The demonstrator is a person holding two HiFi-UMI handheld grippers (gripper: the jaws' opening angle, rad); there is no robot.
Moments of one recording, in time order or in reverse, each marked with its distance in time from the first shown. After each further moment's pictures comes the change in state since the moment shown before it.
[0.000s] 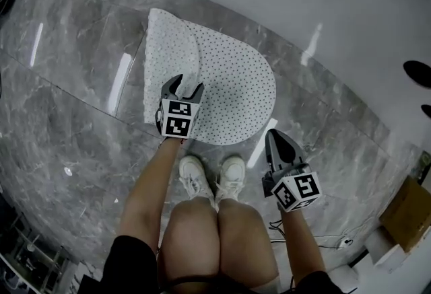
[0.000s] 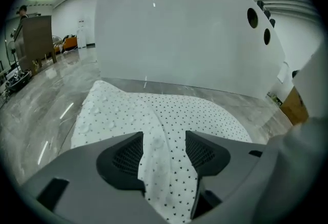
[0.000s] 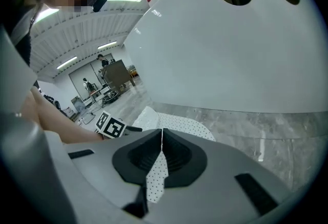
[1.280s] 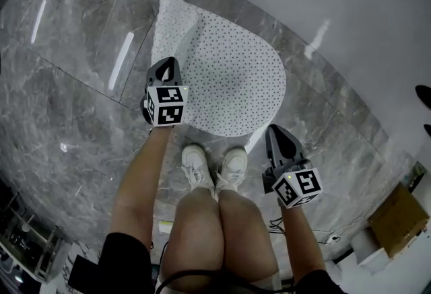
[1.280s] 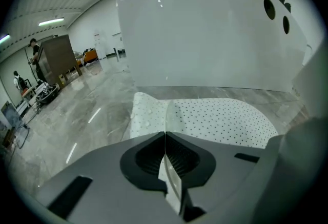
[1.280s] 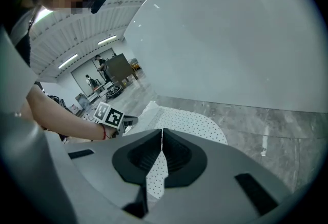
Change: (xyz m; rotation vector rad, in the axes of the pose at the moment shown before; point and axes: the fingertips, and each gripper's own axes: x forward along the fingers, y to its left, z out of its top) left arm -0.036 0.093 0.017 0.009 -0.001 0.272; right arm 0.025 0.018 0.002 0.014 0.101 0.042
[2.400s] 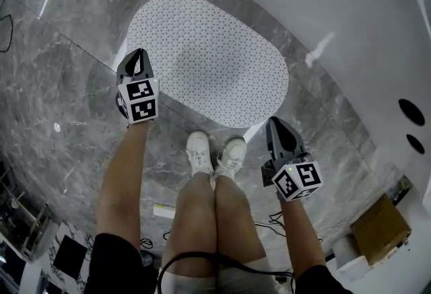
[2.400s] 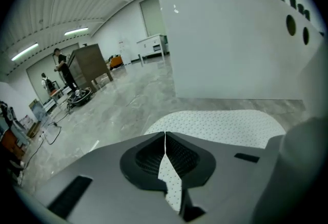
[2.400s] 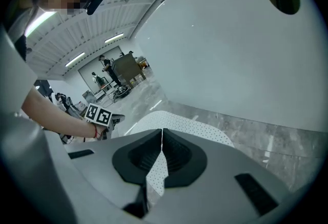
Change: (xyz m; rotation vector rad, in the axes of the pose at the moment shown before) left arm -0.112 0.150 0.019 -0.079 -0.045 0.248; right arm -0.010 0.071 0.064 -0.046 0.024 0.060
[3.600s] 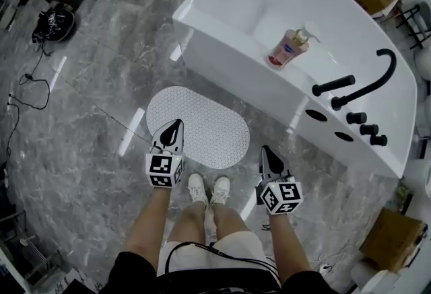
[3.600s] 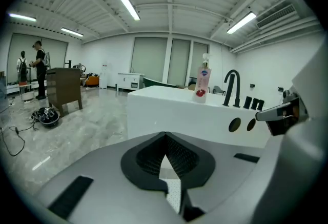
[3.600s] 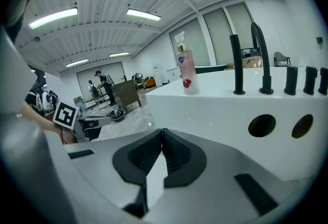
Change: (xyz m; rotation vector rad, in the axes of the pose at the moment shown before) left arm -0.329 -0.072 0.282 -0.145 -0.403 -0.402; right arm -0.232 0.087 0.228 -0.121 -0.275 -0.125
